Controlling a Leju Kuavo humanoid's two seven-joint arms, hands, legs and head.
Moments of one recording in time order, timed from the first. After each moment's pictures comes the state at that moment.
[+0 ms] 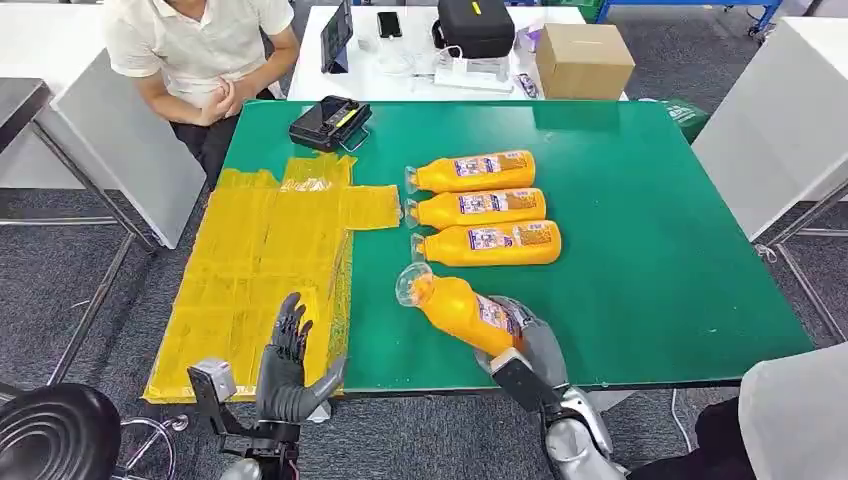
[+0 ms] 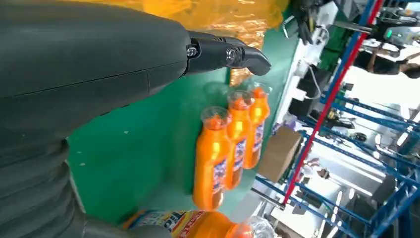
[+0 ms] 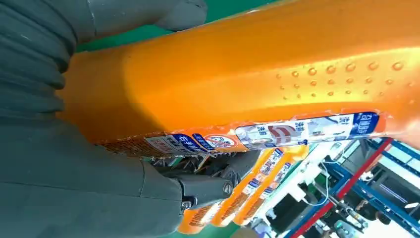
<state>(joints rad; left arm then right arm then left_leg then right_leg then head) 0.09 -0.17 -0.43 -1.41 0.27 0.02 -0.43 -0.09 -0.01 0.28 -1.09 0.52 -0.23 -0.56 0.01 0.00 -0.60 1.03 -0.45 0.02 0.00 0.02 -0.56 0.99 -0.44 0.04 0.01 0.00</state>
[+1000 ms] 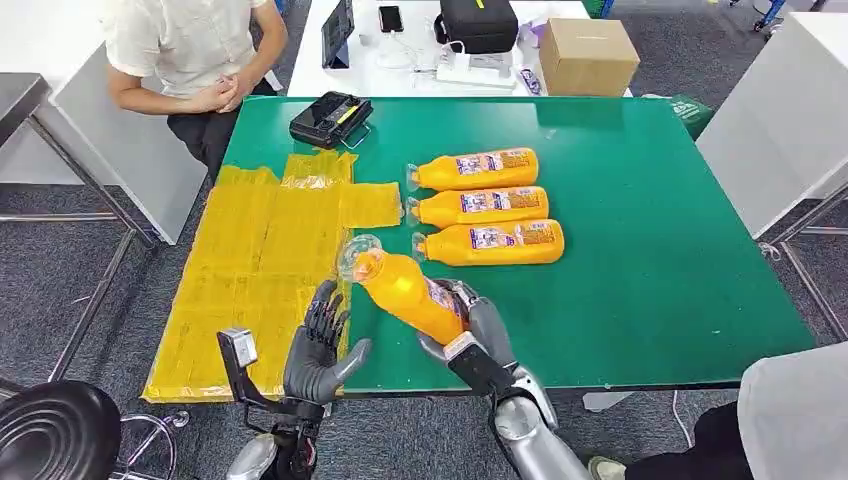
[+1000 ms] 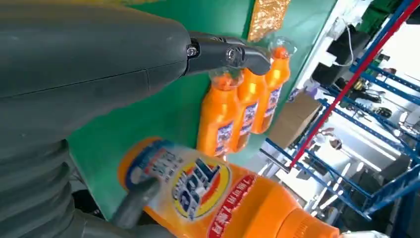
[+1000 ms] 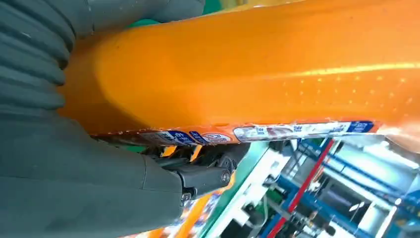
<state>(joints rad) -0.02 -0.18 -0.50 -1.32 0.48 -0.04 -0.32 -0.21 0.12 0.41 -1.03 0.45 -0.27 -0.62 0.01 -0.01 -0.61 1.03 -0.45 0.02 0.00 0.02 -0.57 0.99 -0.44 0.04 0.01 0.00</state>
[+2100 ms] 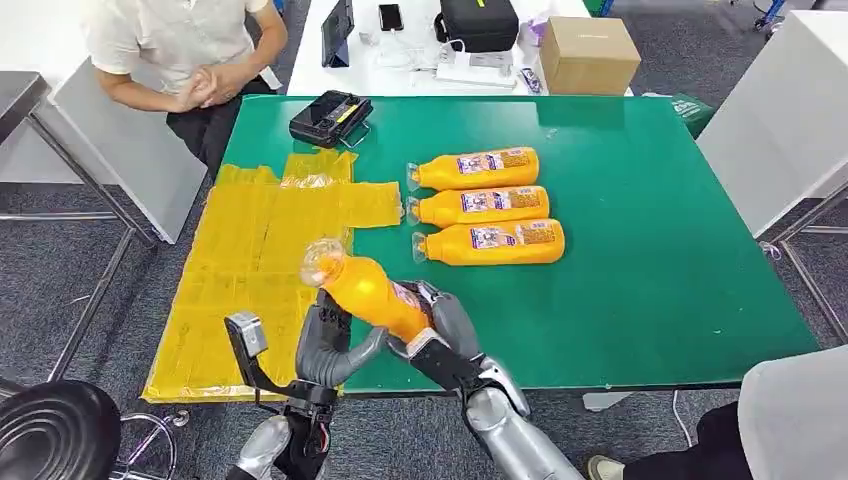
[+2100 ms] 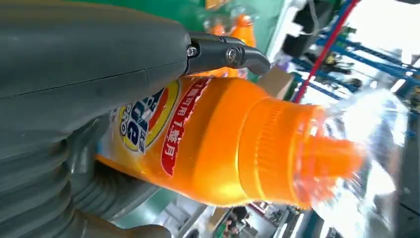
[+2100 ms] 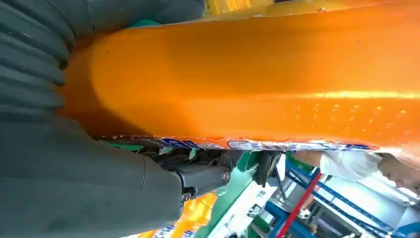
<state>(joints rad) -0.07 -0.19 -0.57 -1.34 0.46 -0.04 -0.37 -0.30 0.16 0.53 -0.90 0.43 -0.30 -0.61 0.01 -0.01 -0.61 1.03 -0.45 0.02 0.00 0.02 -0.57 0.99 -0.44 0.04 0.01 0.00</state>
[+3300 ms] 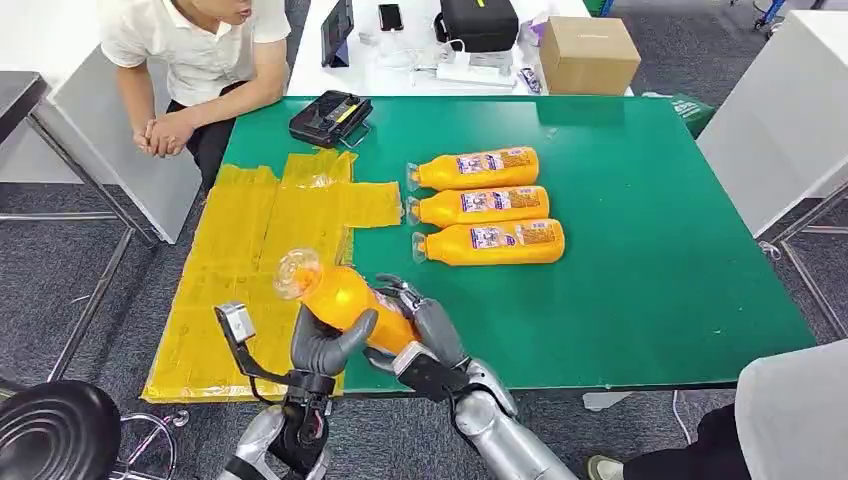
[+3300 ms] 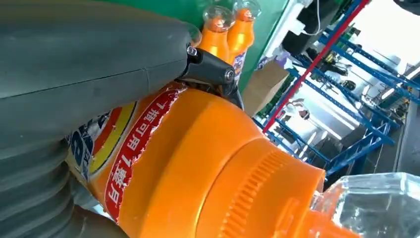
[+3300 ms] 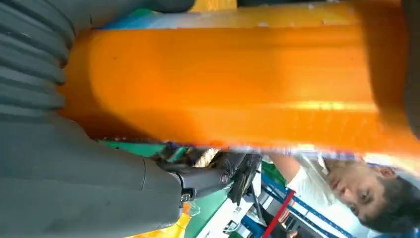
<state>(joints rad) -0.10 -0.20 -0.55 -1.33 0.63 -0.08 -0.35 -0.32 0.17 0.62 -0.86 0.38 -0.26 -0.69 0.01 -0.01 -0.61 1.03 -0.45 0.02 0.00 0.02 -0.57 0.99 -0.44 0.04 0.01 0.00</state>
